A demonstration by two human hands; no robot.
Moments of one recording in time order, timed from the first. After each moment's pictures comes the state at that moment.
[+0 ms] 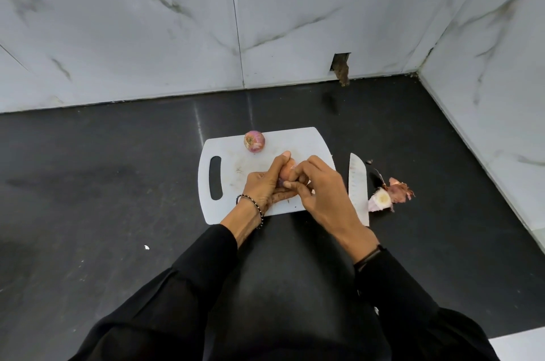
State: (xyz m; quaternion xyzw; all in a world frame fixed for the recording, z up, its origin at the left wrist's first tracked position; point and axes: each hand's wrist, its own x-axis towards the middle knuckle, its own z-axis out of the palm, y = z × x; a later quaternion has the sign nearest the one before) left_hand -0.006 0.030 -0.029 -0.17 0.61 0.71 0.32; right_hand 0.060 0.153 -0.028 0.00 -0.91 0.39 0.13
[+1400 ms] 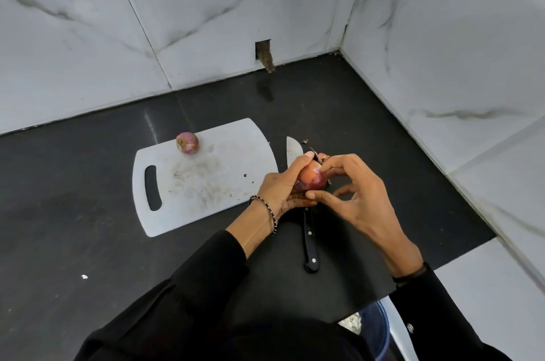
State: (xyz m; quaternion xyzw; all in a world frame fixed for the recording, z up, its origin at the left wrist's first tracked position) left_hand 0.065 0.132 -0.001 -0.07 0.63 0.63 0.46; right_hand 0.178 0.255 -0.001 -0.11 -0.87 0.45 0.19
